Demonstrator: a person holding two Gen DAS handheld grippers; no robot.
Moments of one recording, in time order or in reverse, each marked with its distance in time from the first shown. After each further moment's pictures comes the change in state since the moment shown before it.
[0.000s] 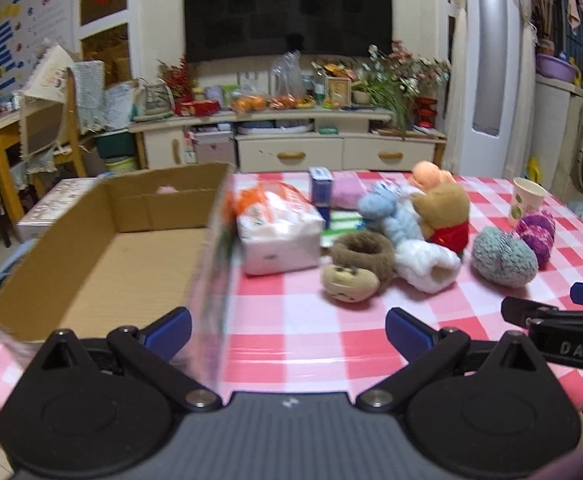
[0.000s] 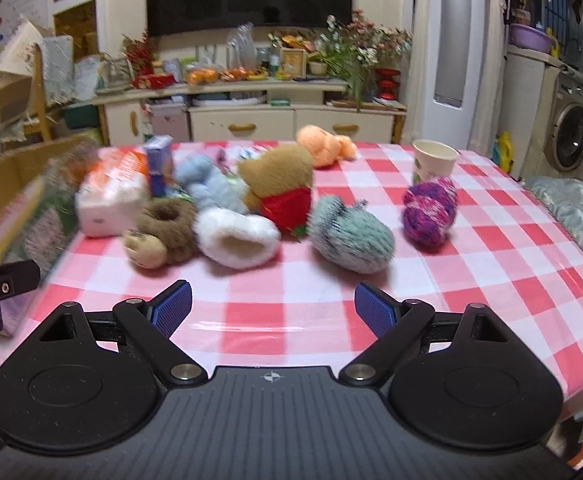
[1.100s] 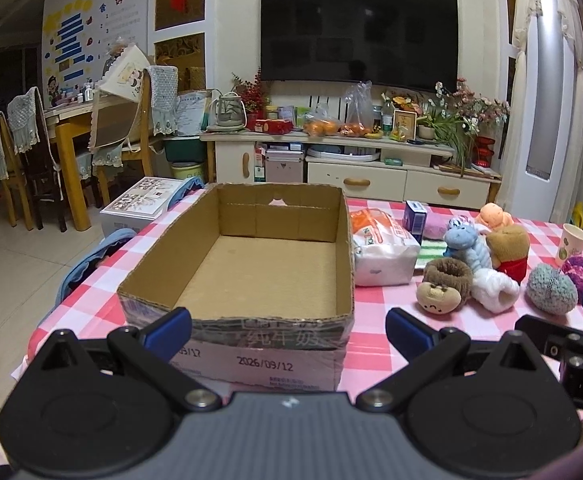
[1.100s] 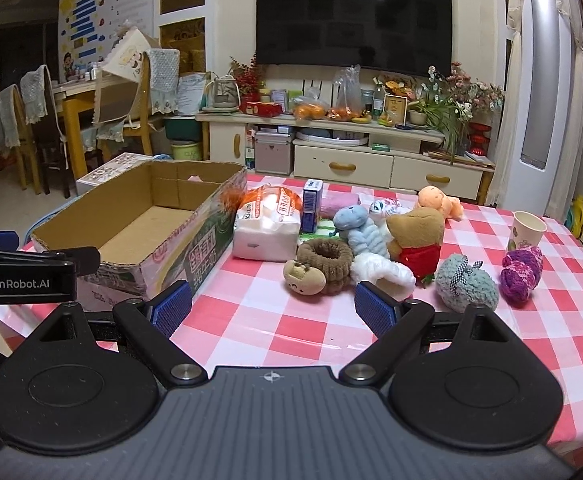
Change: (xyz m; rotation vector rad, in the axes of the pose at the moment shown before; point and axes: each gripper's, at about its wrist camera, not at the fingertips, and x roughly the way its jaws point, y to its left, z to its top) left arm -0.067 0.088 -0.010 -0.120 -0.089 0.159; right arm -0.043 0.062 -0.001 -0.169 -0.127 0.222
